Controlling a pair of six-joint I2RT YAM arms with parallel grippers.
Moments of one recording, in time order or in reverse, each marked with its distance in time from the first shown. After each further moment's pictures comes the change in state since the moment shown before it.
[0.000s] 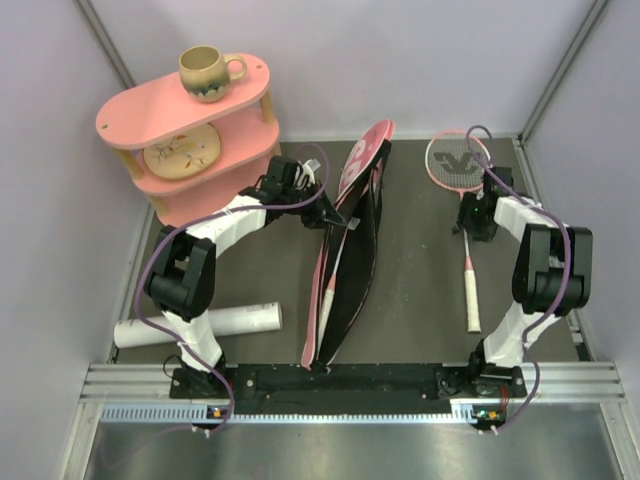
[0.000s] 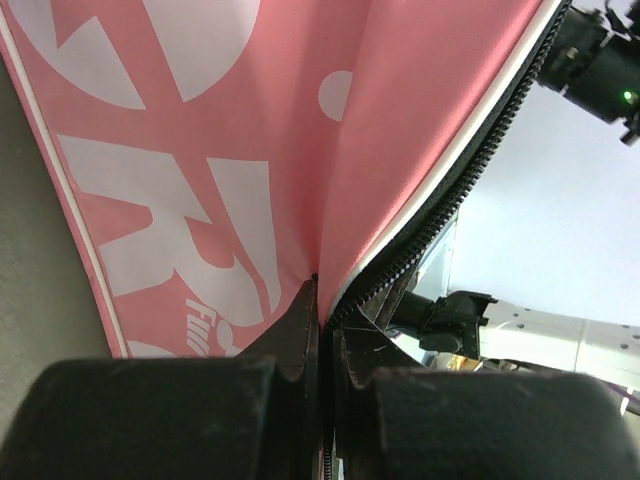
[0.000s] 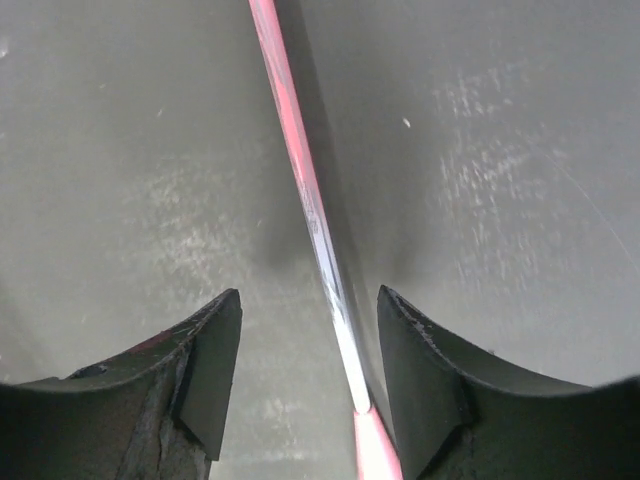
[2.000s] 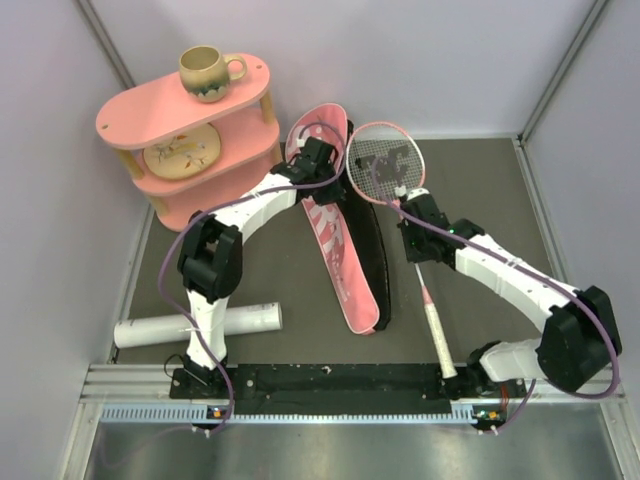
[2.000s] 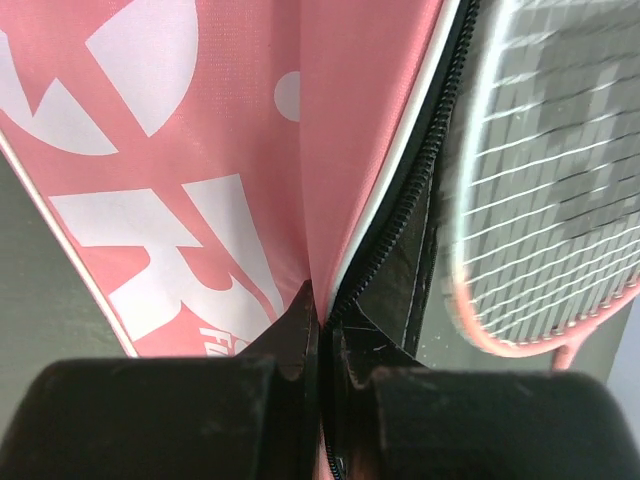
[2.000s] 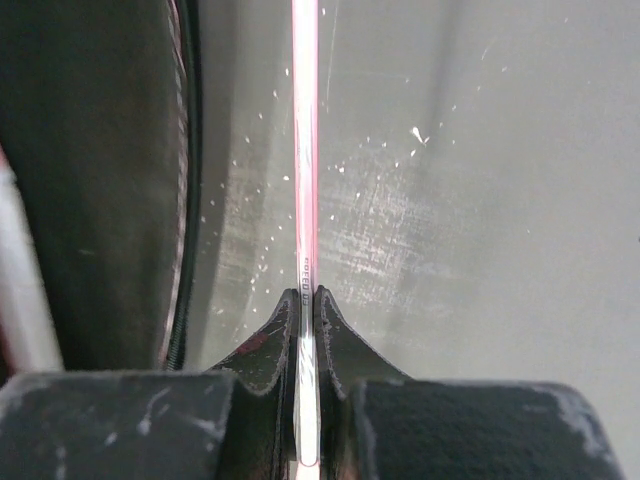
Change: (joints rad) left arm -0.114 0.229 0.412 -0.262 -0.676 -0.018; right arm 0.645 -0.409 -0.124 -0.172 0.268 -0.023
